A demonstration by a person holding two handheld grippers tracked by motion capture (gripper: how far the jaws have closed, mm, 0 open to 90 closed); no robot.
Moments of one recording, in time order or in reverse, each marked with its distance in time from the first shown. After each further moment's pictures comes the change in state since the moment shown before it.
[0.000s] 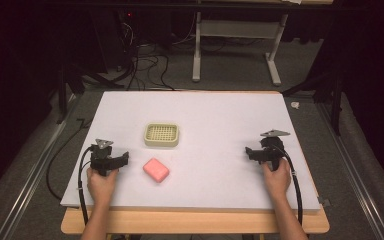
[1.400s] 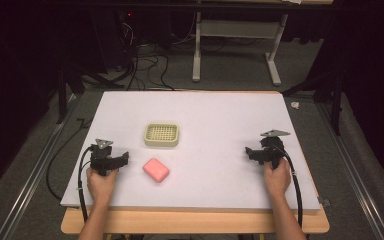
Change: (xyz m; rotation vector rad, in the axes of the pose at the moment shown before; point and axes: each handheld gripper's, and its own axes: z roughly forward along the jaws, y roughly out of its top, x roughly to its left) left arm 0.000 0.000 0.000 -0.003 -0.003 -0.008; right arm 0.000 0.000 0.000 0.002 0.004 0.000
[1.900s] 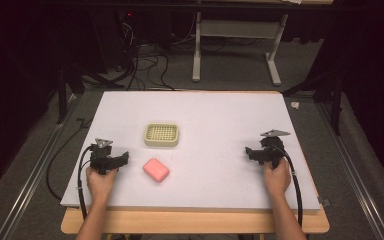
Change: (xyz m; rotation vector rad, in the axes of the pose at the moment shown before) left arm 0.001 0.002 0.000 0.009 -0.007 -0.008; right arm 0.000 0.000 0.000 0.000 0.000 0.000
